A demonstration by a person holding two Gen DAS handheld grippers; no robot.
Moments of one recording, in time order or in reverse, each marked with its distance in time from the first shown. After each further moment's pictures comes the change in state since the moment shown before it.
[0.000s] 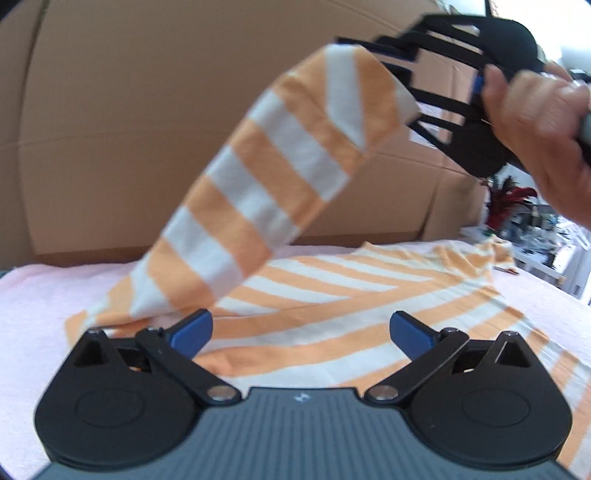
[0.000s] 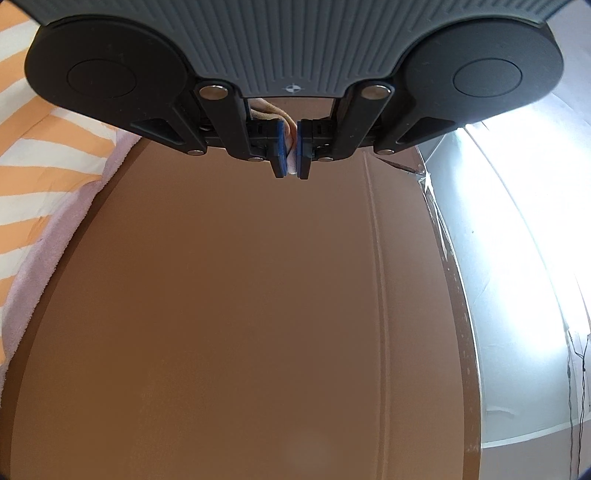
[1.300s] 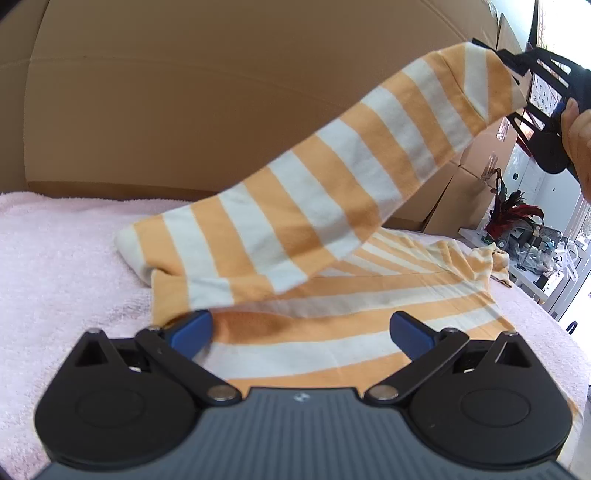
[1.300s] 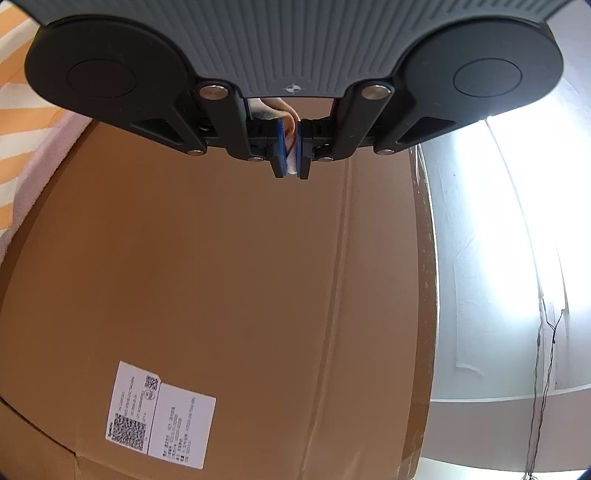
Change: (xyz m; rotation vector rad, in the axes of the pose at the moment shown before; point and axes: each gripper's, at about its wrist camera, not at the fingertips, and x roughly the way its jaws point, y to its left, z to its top) left arm 0.015 0.029 -0.001 -0.188 0.109 -0.045; right arm -0.046 0.021 0.050 -0.105 -0.211 0.003
